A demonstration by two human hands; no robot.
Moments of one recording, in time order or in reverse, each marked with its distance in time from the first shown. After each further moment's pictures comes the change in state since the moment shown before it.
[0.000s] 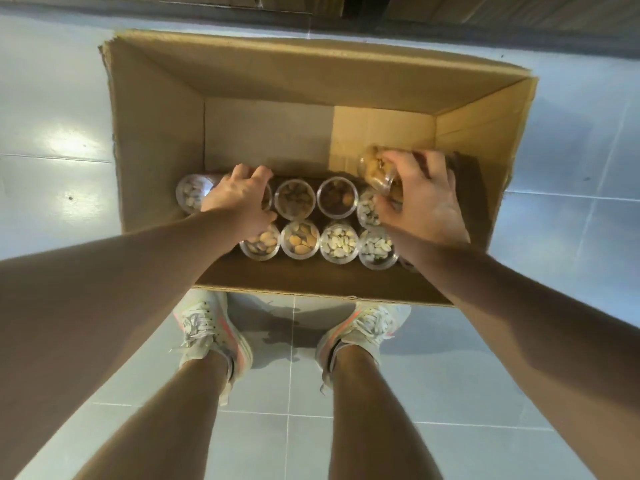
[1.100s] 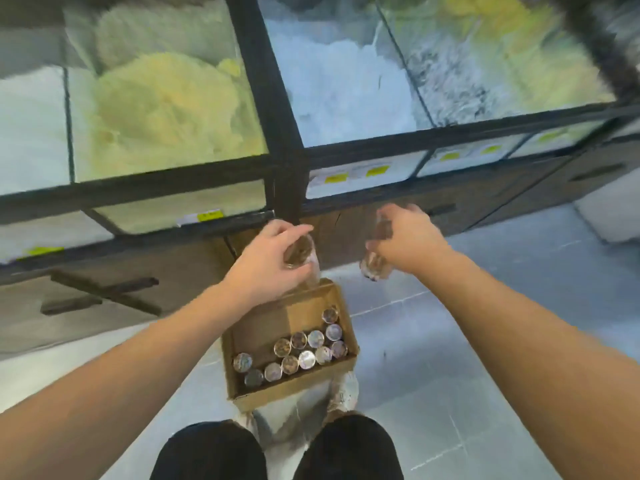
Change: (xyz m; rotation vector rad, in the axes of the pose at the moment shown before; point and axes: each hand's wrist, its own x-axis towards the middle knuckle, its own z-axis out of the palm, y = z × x) left_hand -0.441 0.145 -0.467 -0.186 0.403 0.827; right_hand -0.318 -0.244 -0.520 0.012 0.310 0.253
